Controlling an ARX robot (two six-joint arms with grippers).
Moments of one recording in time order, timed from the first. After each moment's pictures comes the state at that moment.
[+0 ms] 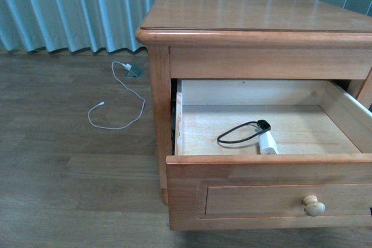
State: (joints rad) left arm 0.00 0.00 0.01 0.00 0.00 0.00; right arm 0.03 1.19 0.29 0.27 -0.15 -0.11
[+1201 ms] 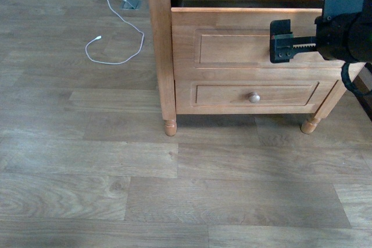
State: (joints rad) left arm 0.00 0.00 0.01 0.00 0.00 0.00; right arm 0.15 2.14 1.05 0.61 0.04 -0.02
